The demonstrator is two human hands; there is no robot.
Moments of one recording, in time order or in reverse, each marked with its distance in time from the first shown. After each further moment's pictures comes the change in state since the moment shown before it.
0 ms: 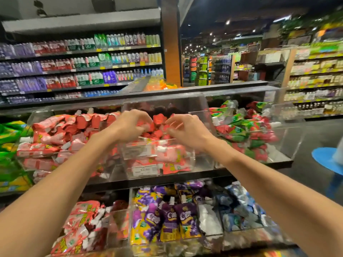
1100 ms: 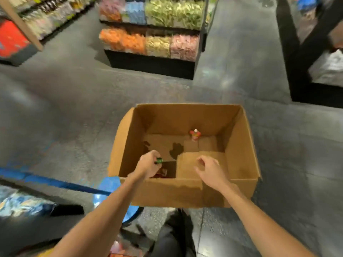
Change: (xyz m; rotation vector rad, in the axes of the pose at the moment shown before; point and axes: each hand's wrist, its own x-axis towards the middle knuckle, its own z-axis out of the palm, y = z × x) left_hand -0.097 0.703 0.699 -0.133 -1.072 0.645; right_hand -0.752 0.447 -0.282 -0.023 0.436 1.604
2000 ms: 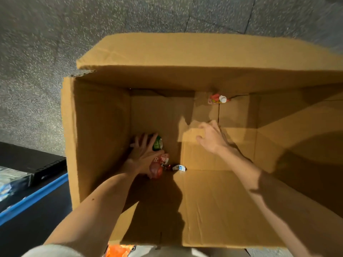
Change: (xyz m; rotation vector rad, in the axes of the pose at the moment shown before) left_hand 0.208 -0.138 0.133 0.878 -0.715 0.325; right_hand 0.270 0.085 0.116 -0.171 -0.348 0.419
